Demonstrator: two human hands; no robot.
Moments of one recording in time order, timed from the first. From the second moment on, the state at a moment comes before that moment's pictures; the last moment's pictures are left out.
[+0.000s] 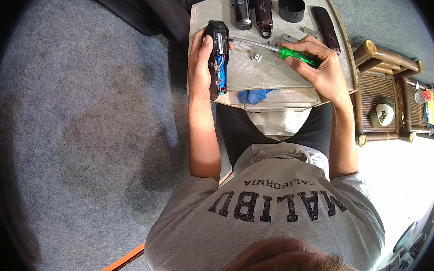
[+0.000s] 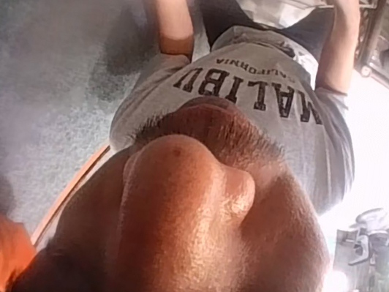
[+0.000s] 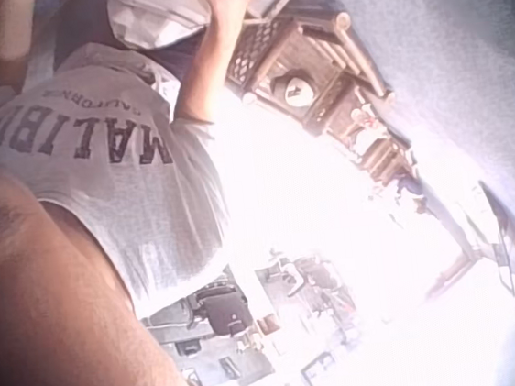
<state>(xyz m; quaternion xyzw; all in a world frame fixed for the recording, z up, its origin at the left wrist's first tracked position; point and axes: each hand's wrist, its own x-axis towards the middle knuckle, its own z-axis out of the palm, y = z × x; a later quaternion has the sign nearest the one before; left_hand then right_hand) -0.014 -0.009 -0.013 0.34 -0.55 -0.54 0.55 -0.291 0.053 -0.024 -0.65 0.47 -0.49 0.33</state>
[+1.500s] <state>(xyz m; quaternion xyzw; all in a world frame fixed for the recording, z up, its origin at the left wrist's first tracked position) -0.015 -0.005 -0.012 0.33 -0.56 -0.55 0.53 -0.299 0.052 -0.020 -0.45 0.32 -0.64 0.54</state>
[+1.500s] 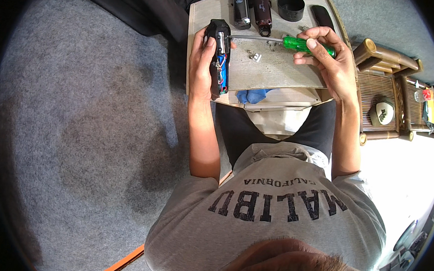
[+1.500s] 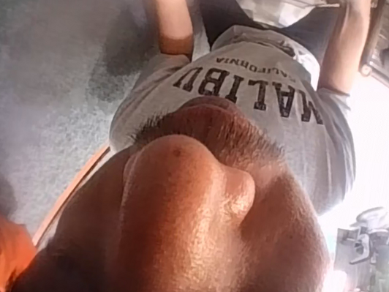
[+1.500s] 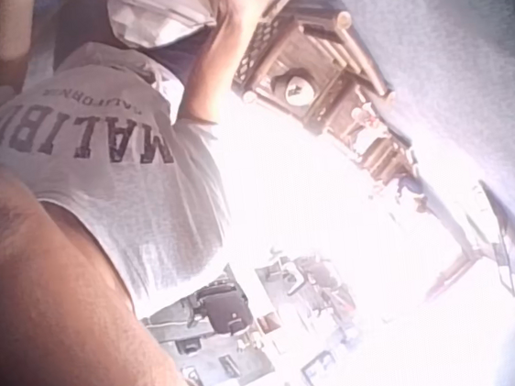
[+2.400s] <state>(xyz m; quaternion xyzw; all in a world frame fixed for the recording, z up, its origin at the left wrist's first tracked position) -0.012 -0.013 -0.010 0.36 -0.56 -0.54 0.52 -0.289 0.056 -0.023 -0.59 0.47 -0.56 0.33</state>
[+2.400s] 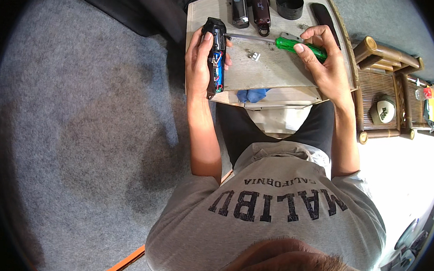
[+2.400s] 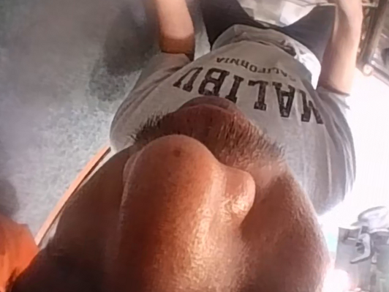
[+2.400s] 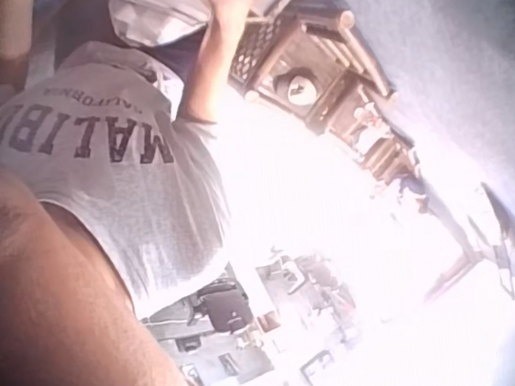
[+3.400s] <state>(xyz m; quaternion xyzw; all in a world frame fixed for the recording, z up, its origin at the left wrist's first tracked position) -0.004 -0.010 -0.005 0.39 -0.57 -0.54 0.48 -0.287 0.059 -0.020 -0.67 0.51 -0.49 0.23</state>
